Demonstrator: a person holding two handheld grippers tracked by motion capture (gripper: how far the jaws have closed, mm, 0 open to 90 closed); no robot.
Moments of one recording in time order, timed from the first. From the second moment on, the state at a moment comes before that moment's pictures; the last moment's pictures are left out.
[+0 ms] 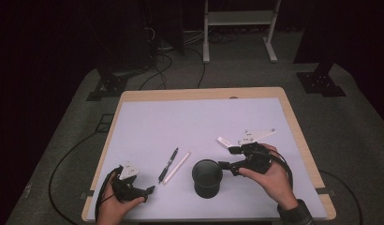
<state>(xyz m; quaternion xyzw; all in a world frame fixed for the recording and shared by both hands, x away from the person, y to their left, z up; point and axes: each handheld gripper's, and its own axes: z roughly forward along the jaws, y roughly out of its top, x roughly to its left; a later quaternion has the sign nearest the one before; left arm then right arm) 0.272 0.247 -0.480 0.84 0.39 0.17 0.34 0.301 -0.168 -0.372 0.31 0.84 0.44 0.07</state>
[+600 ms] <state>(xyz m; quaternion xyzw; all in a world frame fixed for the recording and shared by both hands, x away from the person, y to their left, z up) 0.271 0.247 -0.480 0.84 0.39 0.17 0.34 0.294 -0.219 -0.391 0.36 0.82 0.42 0.11</state>
